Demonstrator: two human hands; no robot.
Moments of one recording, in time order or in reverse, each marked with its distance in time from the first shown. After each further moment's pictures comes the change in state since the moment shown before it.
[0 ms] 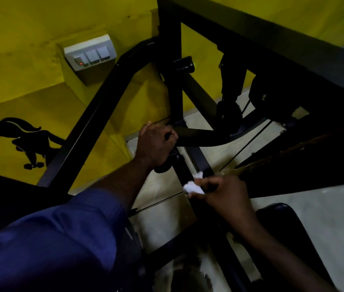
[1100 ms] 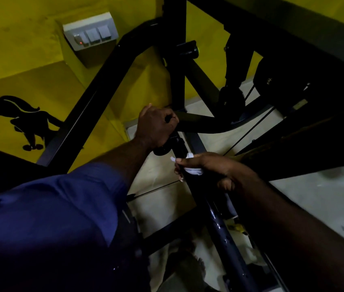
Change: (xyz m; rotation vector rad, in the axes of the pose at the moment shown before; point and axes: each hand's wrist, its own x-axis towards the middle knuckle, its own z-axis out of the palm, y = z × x) left_hand 0.001 0.000 0.000 -0.003 -0.018 -0.027; right_hand 0.053 -0.002 0.010 0.527 -0.612 0.491
